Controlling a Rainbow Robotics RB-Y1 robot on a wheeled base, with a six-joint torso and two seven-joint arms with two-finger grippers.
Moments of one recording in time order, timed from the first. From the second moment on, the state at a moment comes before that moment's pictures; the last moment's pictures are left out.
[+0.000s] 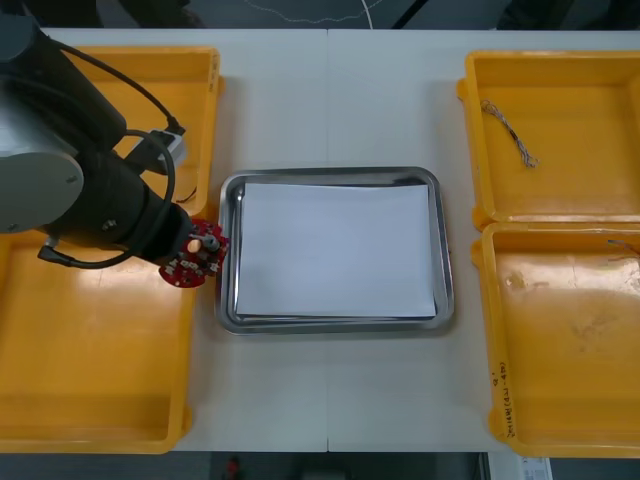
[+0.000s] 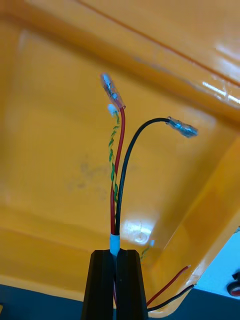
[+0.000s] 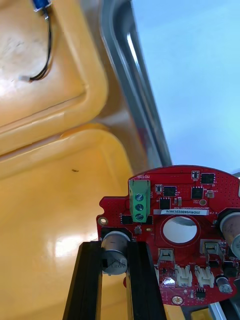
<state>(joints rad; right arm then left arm) -0.04 -0.87 -0.39 -2.28 -0.92 1.92 1.66 -0.56 0.74 -0.25 -2.20 0.82 1.91 -1.08</state>
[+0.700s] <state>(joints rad) -0.14 -0.87 -0.31 -2.33 -0.97 1.92 1.66 -0.71 0.60 -0.56 -1.98 0.71 1.80 -1.08</state>
